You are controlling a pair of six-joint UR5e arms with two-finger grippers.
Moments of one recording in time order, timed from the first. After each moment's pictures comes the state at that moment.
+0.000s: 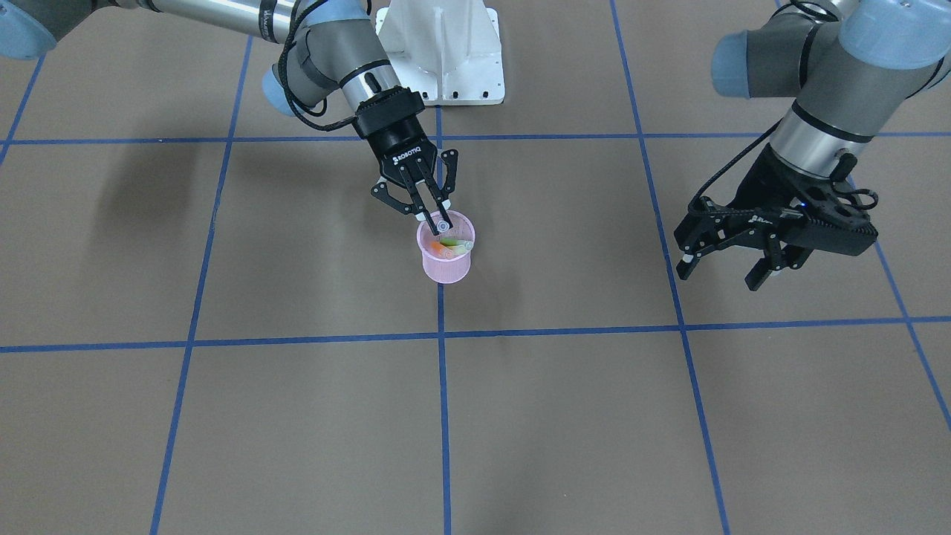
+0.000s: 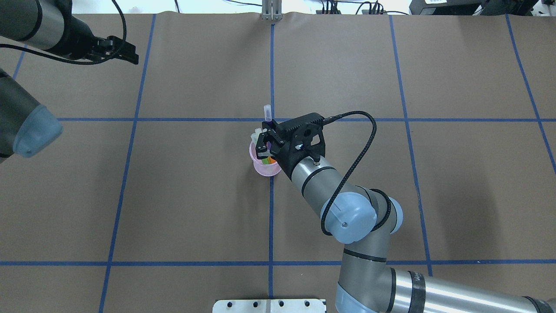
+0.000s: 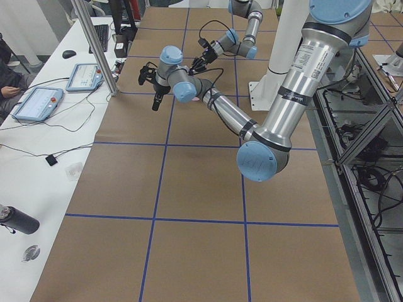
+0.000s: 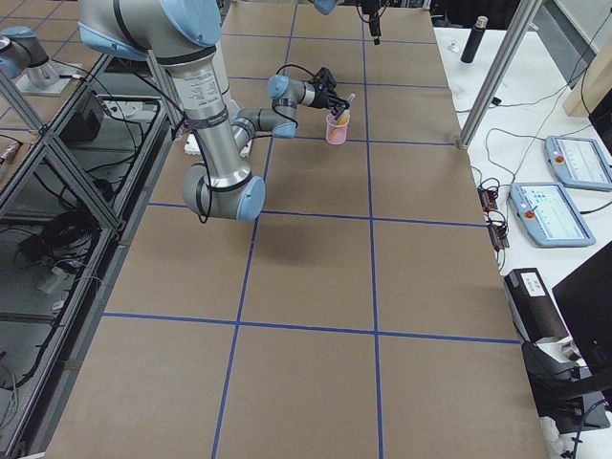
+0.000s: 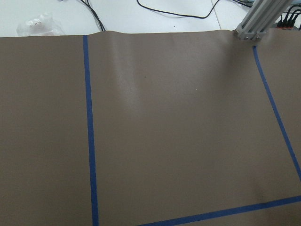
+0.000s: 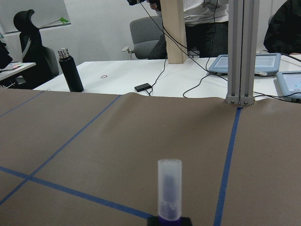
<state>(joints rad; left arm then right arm) -1.02 -1.98 -1.79 -1.90 -2.05 -0.87 0.30 -1.01 1.62 -0.68 0.99 0.88</state>
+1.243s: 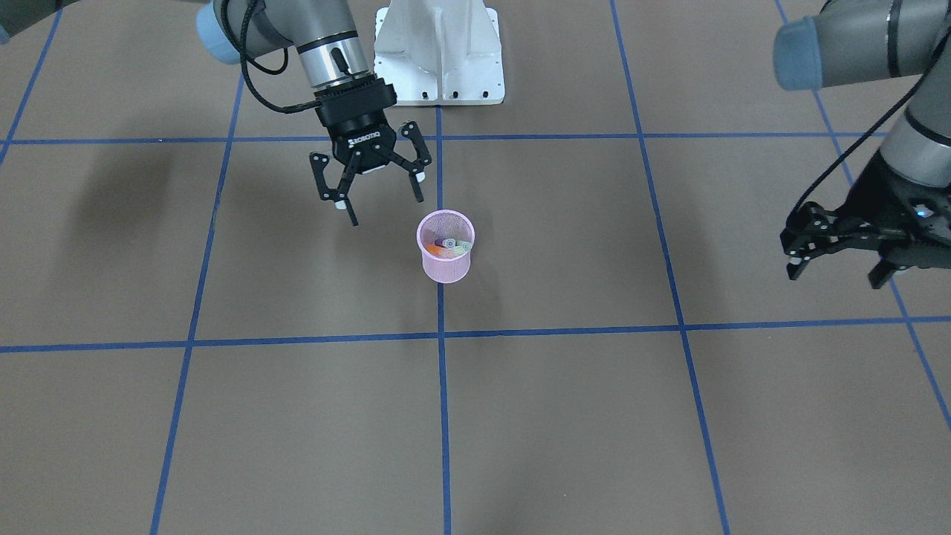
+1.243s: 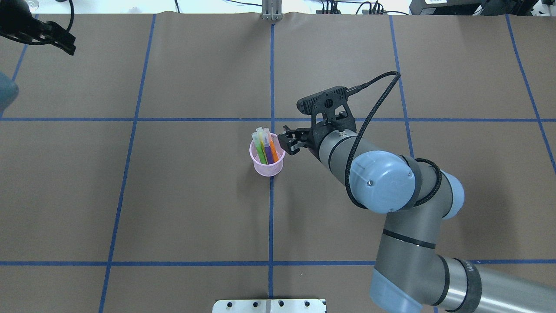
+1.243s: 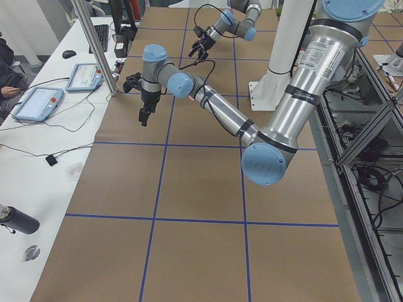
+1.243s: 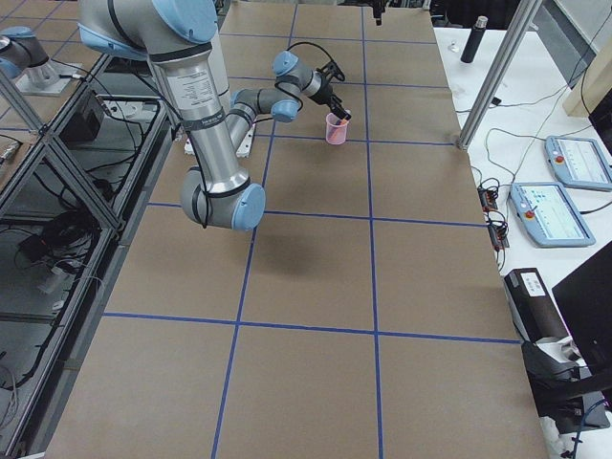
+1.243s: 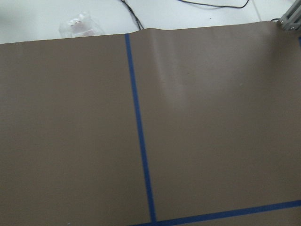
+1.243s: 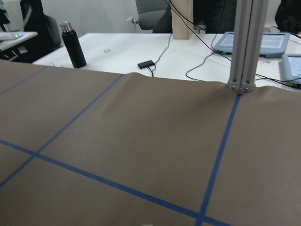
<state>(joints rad) -1.21 -1.98 -1.81 -1.49 -2.08 -0.36 0.46 -1.10 1.94 -1.32 1.28 0.88</state>
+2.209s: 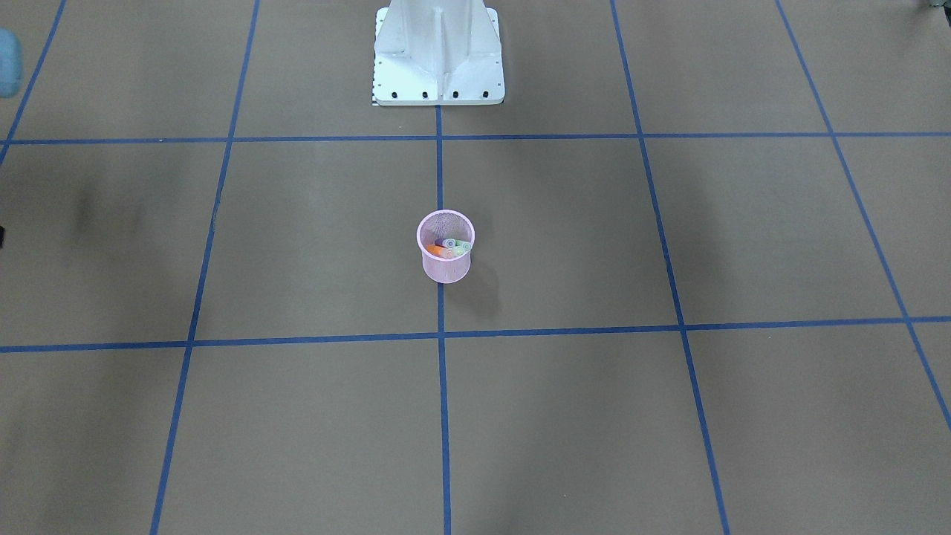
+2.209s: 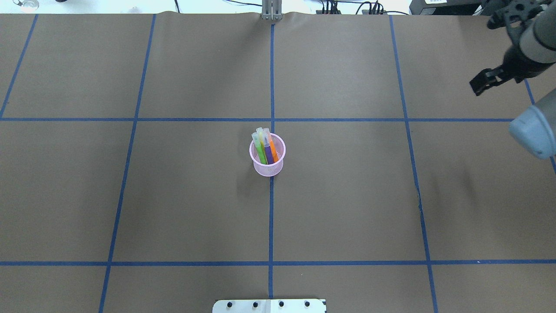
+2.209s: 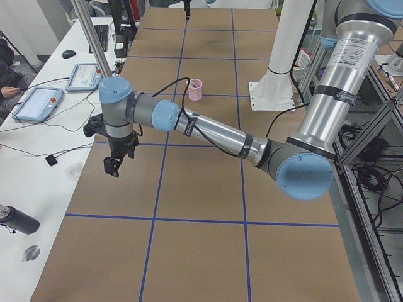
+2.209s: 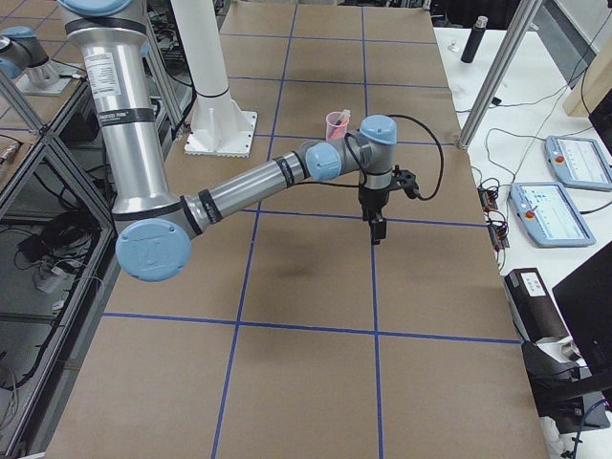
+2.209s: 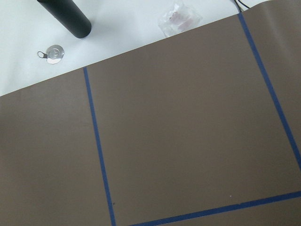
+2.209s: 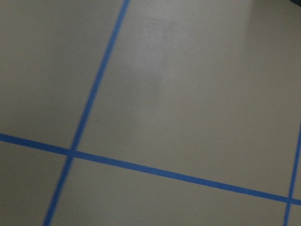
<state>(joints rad) -1.58 -1.89 -1.57 -1.47 -2.23 0.20 1.27 -1.45 1.84 -1.69 2.12 0.21</state>
